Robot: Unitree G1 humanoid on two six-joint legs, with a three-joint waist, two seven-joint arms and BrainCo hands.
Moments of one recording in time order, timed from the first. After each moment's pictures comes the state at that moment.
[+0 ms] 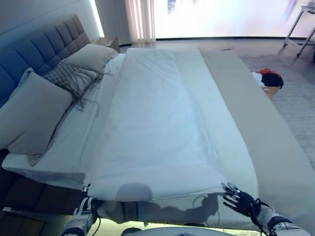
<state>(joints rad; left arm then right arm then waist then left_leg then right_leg) -0.07 0.32 0.23 1.19 -1.47 0.22 -0.33 -0.15 -0.52 0.00 1.21 0.78 0.31 0.39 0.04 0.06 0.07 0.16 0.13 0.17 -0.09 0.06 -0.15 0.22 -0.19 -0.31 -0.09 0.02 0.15</state>
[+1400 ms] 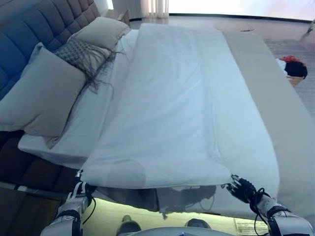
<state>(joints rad) -0.23 0.37 0.33 1.26 -1.43 0.21 -0.31 -0.24 -0.52 -0.07 1.31 0.83 0.30 0.49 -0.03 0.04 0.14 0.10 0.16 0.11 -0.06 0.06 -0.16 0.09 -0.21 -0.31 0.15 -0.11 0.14</state>
